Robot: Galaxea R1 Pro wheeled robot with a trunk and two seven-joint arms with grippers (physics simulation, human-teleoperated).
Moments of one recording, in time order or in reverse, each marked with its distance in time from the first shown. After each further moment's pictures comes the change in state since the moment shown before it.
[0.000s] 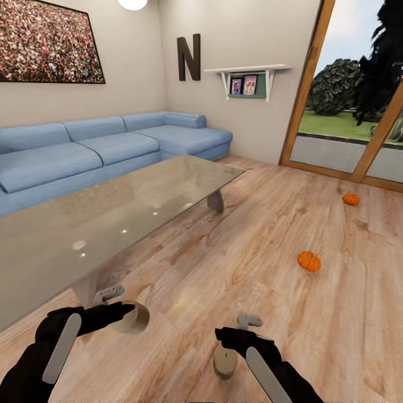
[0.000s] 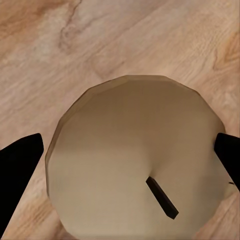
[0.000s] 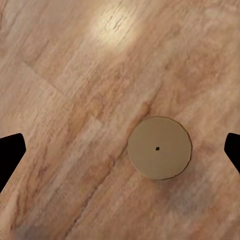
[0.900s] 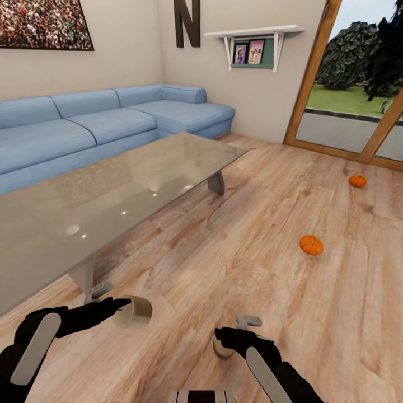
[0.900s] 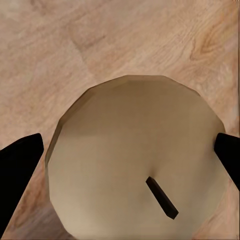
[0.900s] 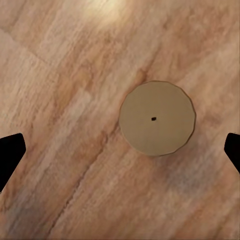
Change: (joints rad) left arm 0.013 0.118 -0.008 0.006 0.339 0.003 -0.003; right arm 0.000 0.000 0.001 0.002 -0.001 -0.007 0.007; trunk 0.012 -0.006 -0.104
